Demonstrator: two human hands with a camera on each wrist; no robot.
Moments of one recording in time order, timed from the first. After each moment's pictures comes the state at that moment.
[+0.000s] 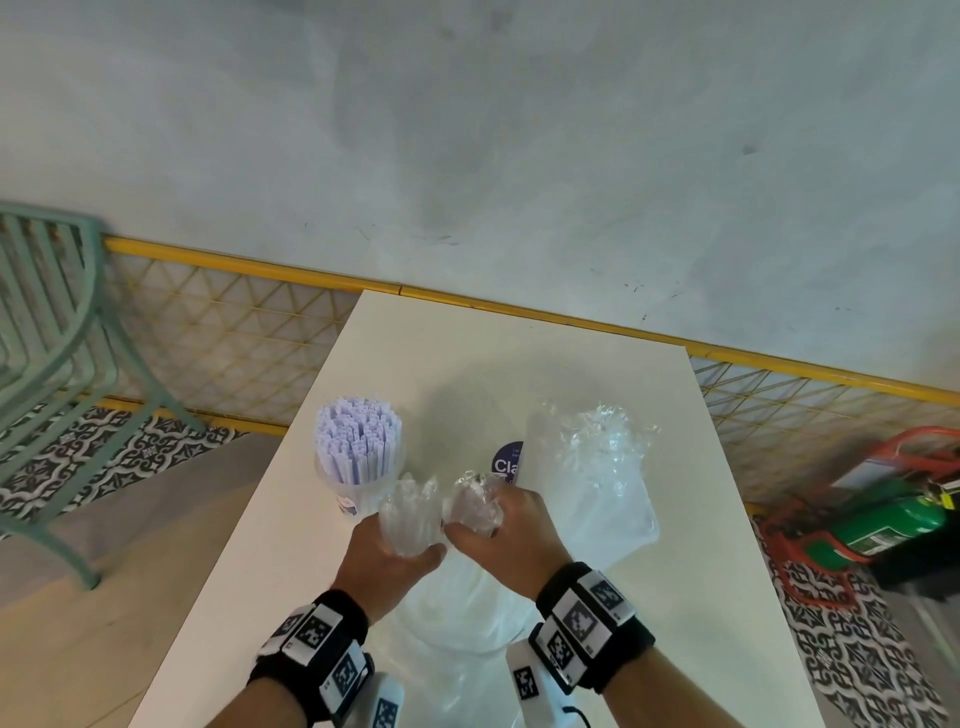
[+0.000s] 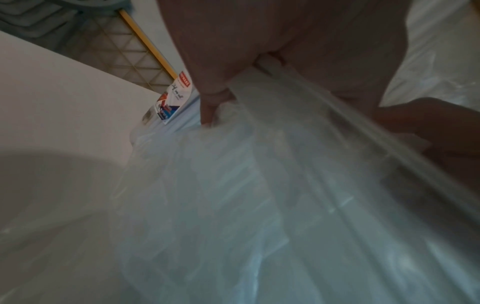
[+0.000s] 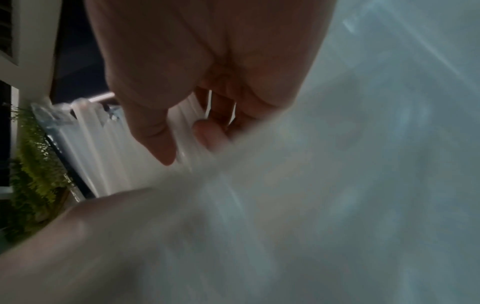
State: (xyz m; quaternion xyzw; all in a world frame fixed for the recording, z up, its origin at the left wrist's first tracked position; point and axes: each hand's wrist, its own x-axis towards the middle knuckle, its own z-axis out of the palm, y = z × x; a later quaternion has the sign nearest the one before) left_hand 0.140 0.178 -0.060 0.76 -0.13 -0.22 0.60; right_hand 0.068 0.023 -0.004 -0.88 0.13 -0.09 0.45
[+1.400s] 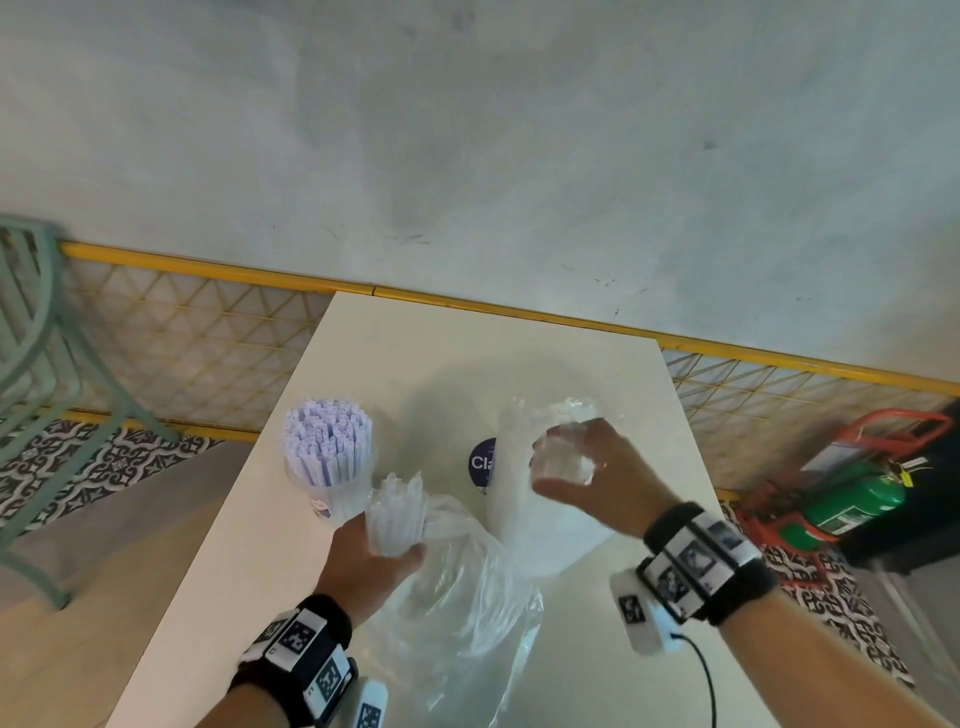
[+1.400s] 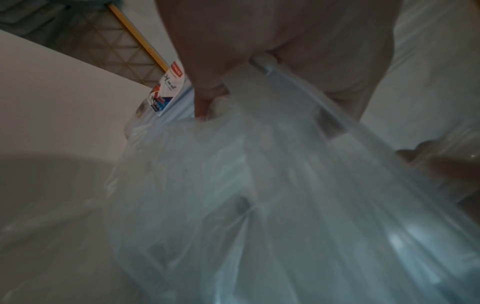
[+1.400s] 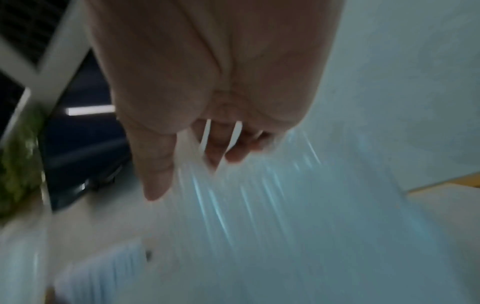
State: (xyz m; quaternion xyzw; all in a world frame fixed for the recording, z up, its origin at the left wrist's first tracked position) left_hand 0.139 0.168 -0.073 0.80 -0.11 -0.23 0.54; right_hand 0.033 -0.095 0.042 -0.94 0.17 -0.01 0.30
